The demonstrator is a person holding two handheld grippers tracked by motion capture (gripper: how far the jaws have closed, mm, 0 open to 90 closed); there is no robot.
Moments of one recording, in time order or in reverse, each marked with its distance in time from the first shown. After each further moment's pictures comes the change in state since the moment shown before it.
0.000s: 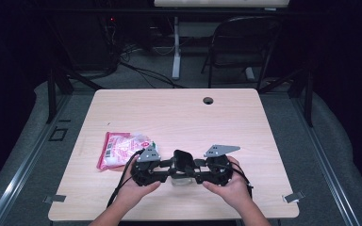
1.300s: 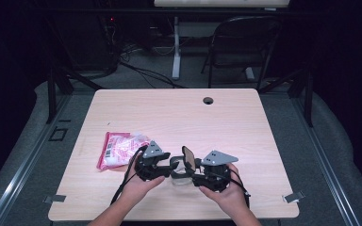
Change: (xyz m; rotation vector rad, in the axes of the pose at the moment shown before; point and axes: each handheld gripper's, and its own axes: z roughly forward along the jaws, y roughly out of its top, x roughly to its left) left arm 0.010 0.003 0.017 0.006 0.122 -0.019; right arm 0.019 -0.009 0.001 -0.083 -0.166 -0.065
